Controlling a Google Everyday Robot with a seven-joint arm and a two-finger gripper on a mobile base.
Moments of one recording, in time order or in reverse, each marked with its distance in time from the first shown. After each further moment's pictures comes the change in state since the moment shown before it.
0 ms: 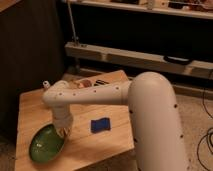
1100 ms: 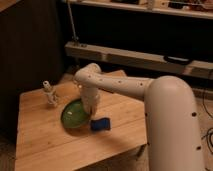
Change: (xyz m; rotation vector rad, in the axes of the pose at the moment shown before) arm 0.045 0.195 -0.041 -0.047 0.098 0.395
